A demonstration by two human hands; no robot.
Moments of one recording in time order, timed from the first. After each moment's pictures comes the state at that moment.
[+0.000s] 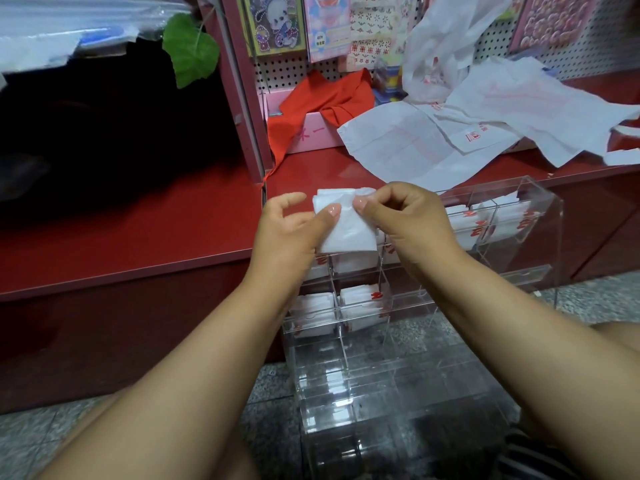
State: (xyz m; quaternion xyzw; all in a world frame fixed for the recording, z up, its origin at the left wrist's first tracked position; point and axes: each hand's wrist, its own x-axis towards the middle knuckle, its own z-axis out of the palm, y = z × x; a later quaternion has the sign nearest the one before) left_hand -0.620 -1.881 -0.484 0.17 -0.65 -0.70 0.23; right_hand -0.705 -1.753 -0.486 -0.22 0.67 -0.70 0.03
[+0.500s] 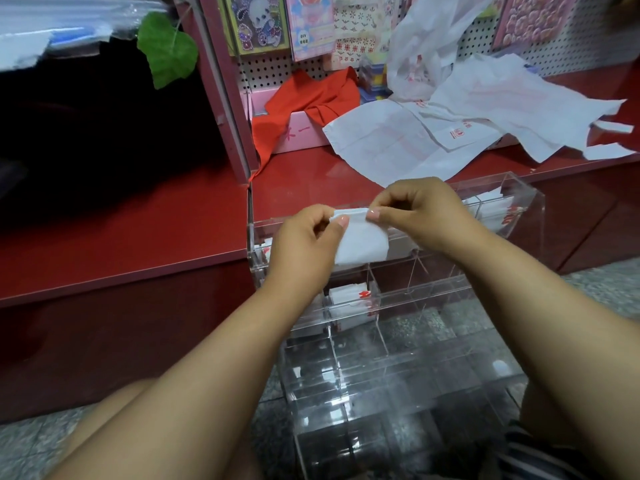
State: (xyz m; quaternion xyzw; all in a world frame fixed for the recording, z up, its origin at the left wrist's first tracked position) left_hand -0.638 -1.864 -0.499 0.10 -0.82 -0.50 0.24; right_hand -0.731 -1.712 -0.470 -0.33 0.82 -0.47 0.04
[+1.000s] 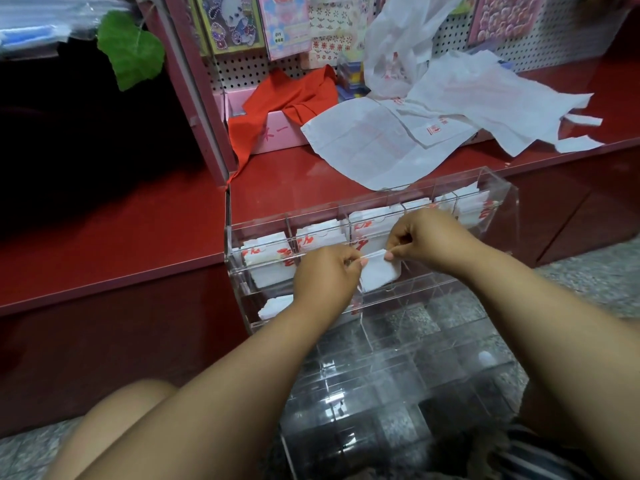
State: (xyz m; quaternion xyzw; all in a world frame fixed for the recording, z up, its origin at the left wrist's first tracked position) left_hand -0.661 -1.826 -0.546 0.12 -0.91 -0.37 0.13; right_hand -0.755 -1.674 -0.507 -0.32 0.92 -0.20 0.06
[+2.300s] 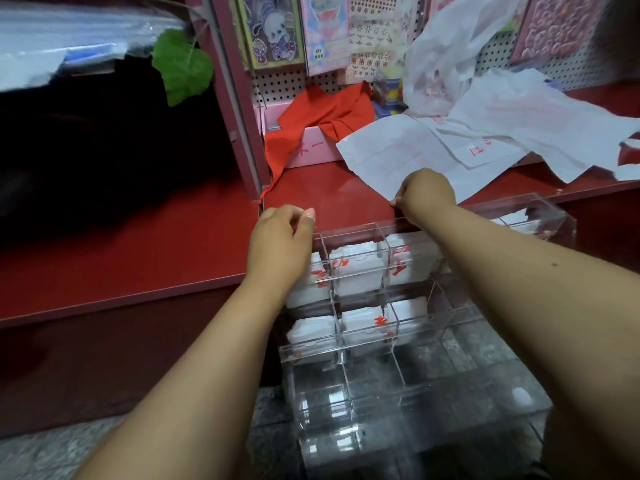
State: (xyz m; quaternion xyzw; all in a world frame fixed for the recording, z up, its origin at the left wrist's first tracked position) left_hand -0.671 -1.927 -0.501 0.20 -0.88 -0.32 0.27; right_hand -0.853 -1.771 -0.498 -0.13 0.98 -0.16 -0.03
